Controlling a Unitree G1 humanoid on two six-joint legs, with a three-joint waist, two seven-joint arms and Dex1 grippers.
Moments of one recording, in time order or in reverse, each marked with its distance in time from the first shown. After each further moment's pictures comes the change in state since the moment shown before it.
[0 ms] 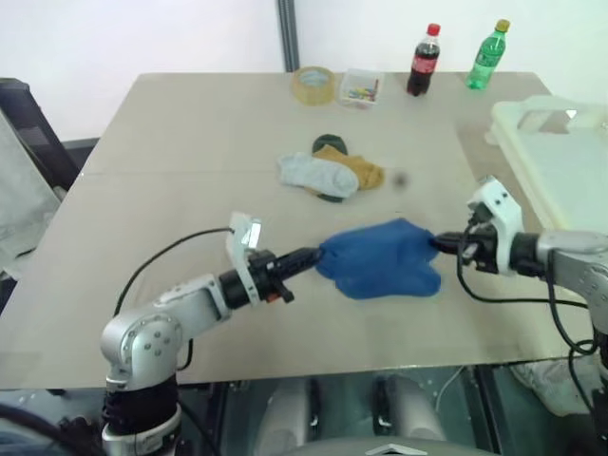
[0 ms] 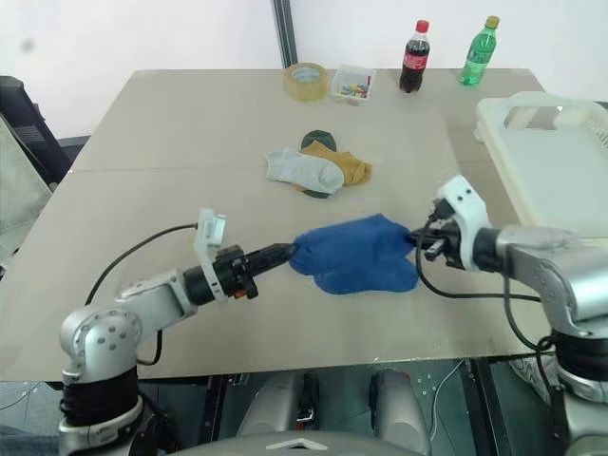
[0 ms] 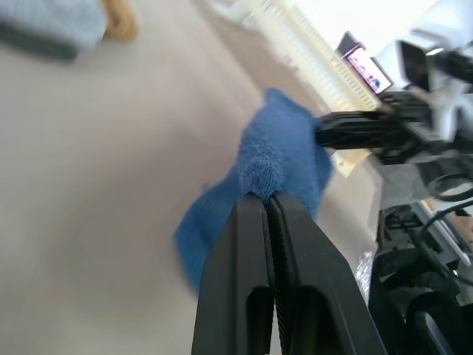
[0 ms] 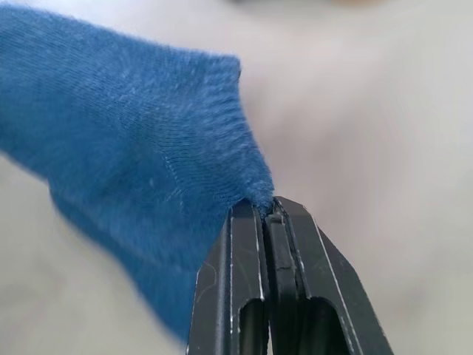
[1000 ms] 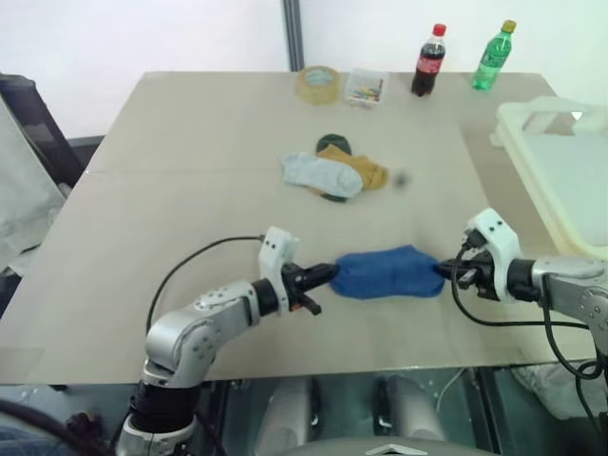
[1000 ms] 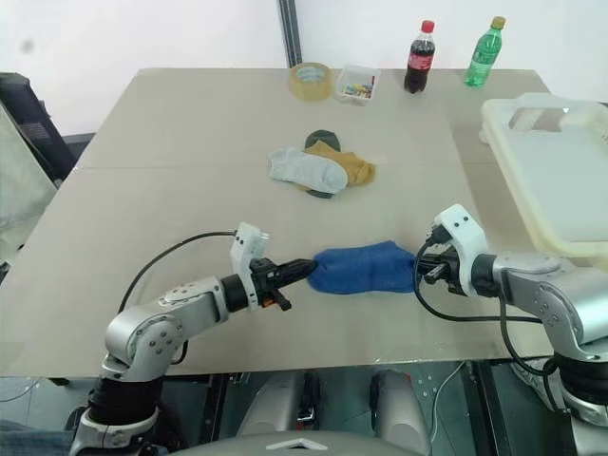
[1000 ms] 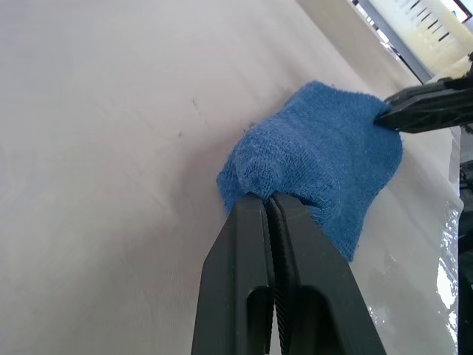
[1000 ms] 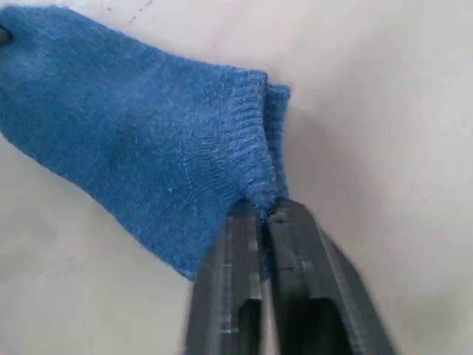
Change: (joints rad) left arm -0.012 0.010 -0.267 0.061 0.228 -0.191 0.041; right arm 0.101 -0.008 0.032 -0.032 0.070 0.018 -0.121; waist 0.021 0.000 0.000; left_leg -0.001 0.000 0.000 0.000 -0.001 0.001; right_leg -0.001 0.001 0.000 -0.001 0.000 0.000
